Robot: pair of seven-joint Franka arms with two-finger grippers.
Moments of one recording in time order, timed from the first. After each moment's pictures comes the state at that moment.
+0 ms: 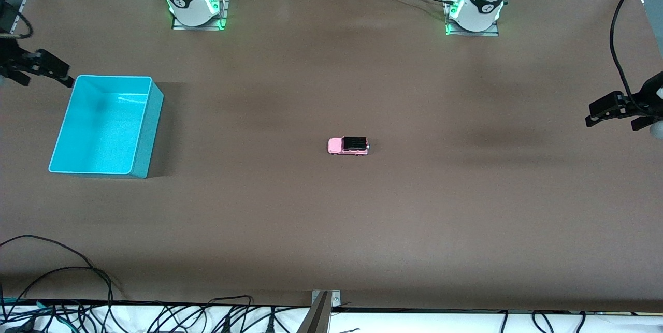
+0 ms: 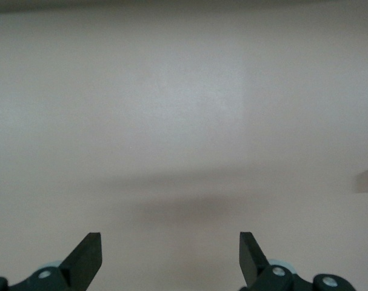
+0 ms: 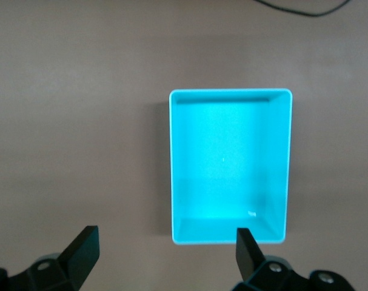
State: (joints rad) left arm 0.28 0.14 -0.20 -1.52 0.02 1.68 0.14; right arm -0.06 -0.13 -0.04 -1.88 -0.01 1.79 -0.10
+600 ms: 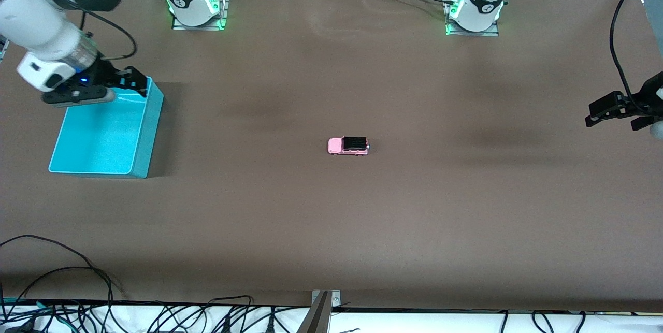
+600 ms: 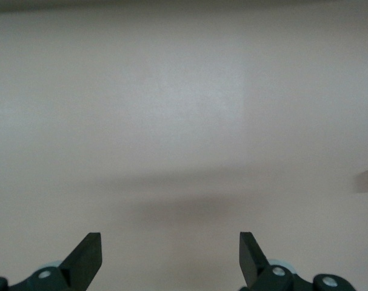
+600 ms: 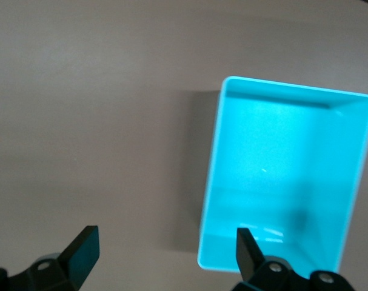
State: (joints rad) left arm 0.28 0.14 -0.20 -1.52 0.02 1.68 0.14; right arm -0.05 -0.16 0.12 -2.21 -0.01 2.06 -0.09
